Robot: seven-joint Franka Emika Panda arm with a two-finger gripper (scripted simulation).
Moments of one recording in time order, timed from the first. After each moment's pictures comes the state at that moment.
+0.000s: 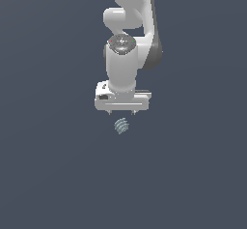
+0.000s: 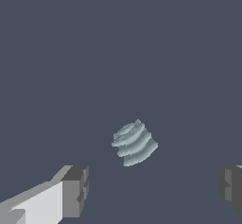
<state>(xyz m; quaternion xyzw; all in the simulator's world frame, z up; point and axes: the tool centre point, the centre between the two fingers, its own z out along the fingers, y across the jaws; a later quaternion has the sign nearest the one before) 0.002 -0.006 0.179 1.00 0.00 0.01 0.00</state>
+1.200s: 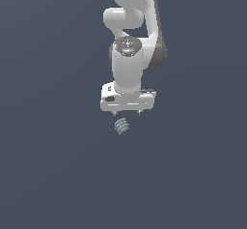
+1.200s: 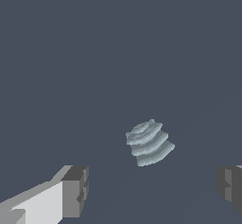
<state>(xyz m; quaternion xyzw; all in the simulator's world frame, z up) -0.001 0.015 0.174 1.00 0.03 0.00 -0.01</state>
